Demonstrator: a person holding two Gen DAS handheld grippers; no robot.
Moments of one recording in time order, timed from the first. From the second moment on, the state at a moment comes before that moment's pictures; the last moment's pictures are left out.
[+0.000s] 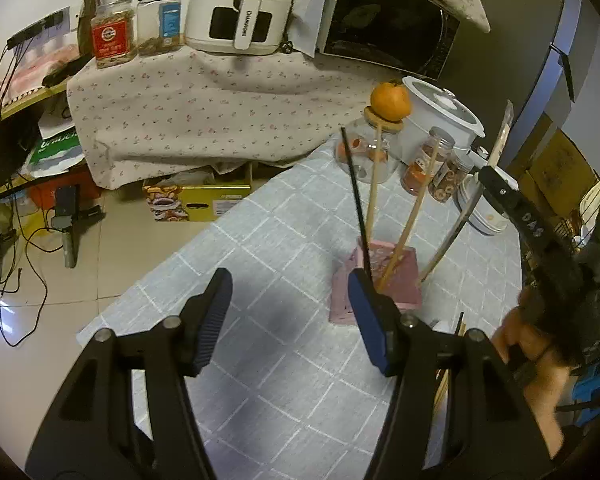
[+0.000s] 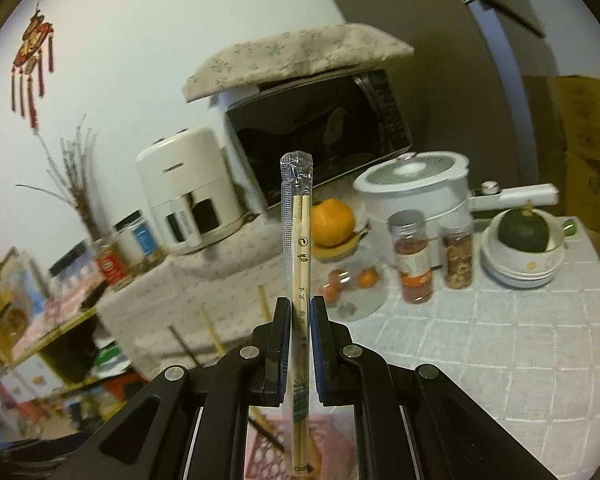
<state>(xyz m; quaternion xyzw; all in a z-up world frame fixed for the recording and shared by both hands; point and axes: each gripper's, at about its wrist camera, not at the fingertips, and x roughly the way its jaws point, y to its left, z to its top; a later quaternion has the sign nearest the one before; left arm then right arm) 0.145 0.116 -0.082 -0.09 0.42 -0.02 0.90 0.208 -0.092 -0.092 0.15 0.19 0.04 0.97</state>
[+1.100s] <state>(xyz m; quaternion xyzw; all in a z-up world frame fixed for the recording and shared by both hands) 0.136 0.092 -0.099 -0.09 0.47 -0.04 0.88 0.158 -0.149 -0.069 0.08 0.31 0.00 0.95</state>
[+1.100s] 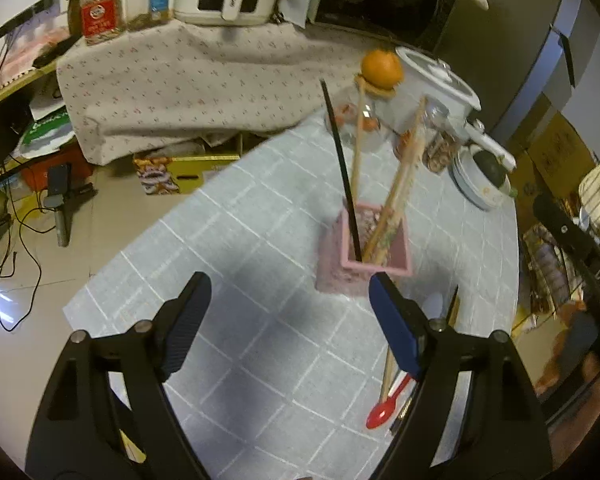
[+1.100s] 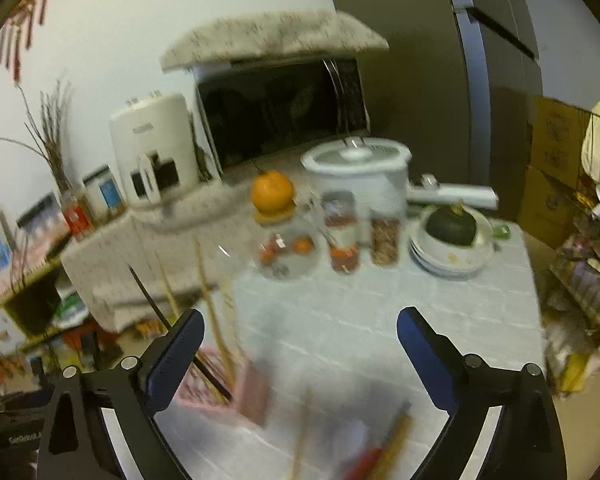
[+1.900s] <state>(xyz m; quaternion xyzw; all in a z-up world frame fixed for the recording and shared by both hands) 0.139 0.015 -0.168 0.00 0.59 -0.10 0.80 0.189 -0.233 -0.232 0.08 0.64 -0.03 0.76</state>
